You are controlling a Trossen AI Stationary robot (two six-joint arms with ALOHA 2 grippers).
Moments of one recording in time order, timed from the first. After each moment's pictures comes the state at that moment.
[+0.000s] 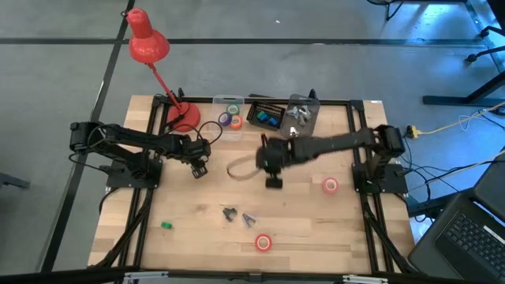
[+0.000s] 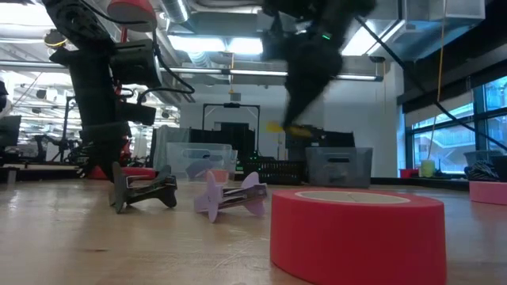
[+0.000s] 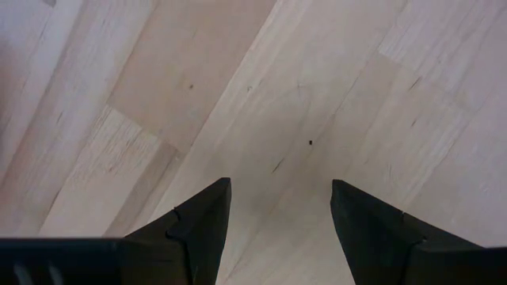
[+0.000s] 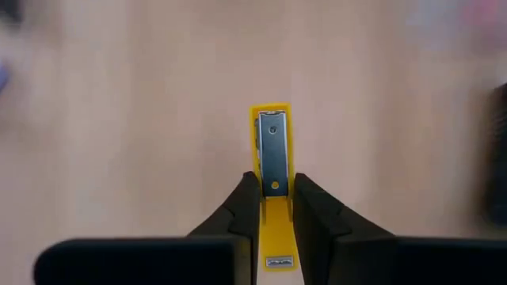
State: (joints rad) left arm 0.20 1.29 0.52 -0.52 -0.22 -0.34; right arm 0.06 1.82 1.37 -0.71 0.16 0.03
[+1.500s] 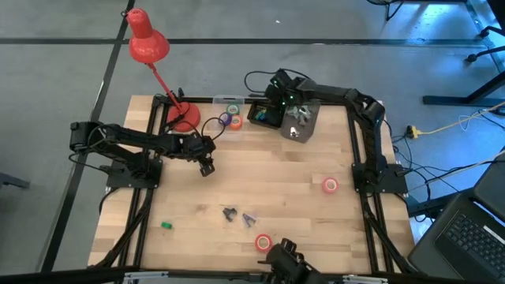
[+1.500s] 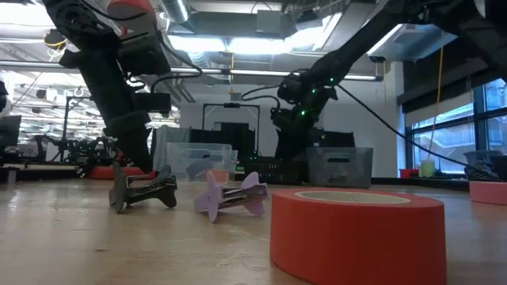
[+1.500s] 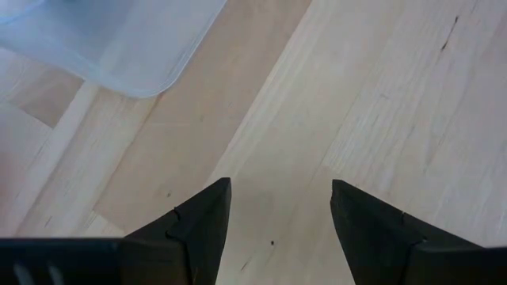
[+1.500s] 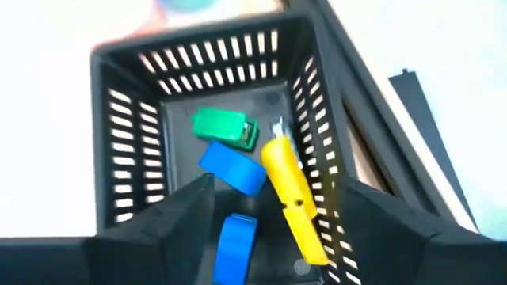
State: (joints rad) left arm 0.20 1.29 0.52 -0.30 -0.22 -0.27; right arm -0.67 2.07 1.52 -0.50 -0.19 -0.18
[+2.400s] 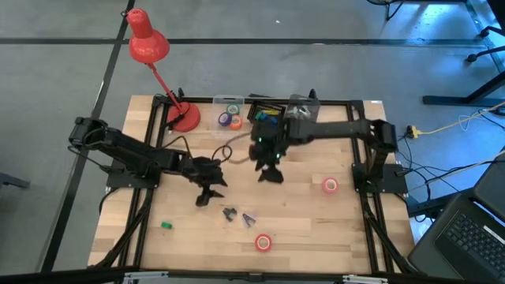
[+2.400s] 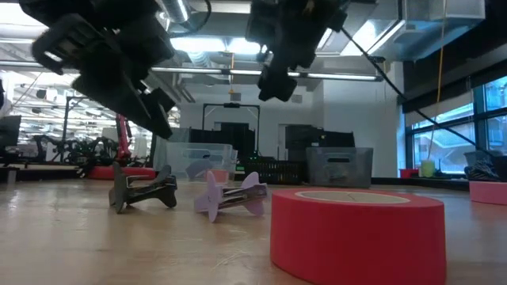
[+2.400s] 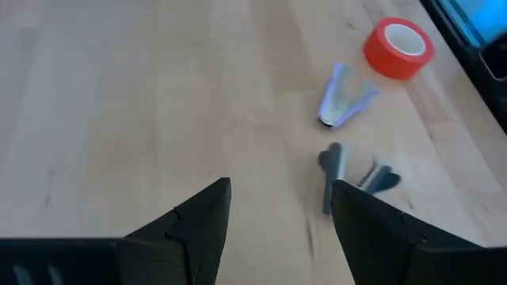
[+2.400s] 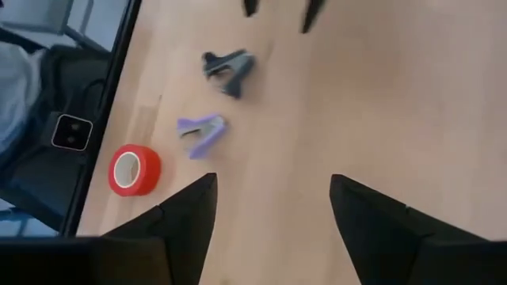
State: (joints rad) left arm -0.14 1.29 0.52 0.06 0.14 -0.12; right arm -0.08 1.87 1.51 -0.74 -0.51 -0.09
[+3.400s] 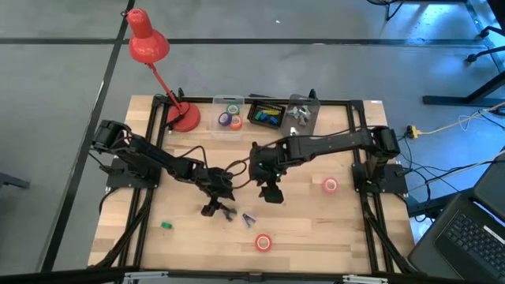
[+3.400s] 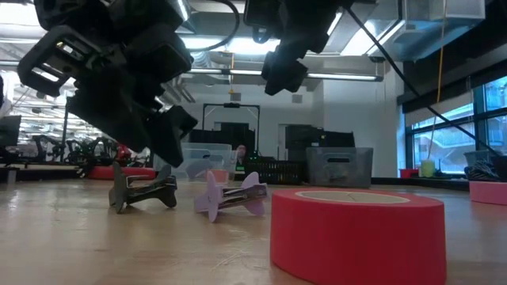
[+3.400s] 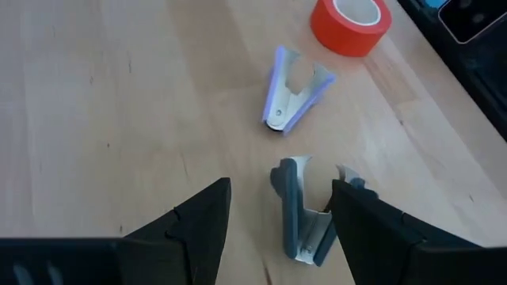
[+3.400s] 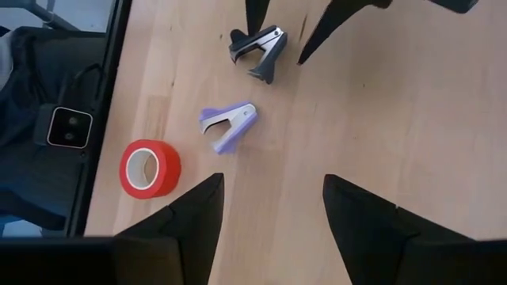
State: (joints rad) left arm -0.19 1.57 0.61 0.21 0.26 -0.04; right arm 0.09 1.87 1.51 -0.73 -0.36 0.07
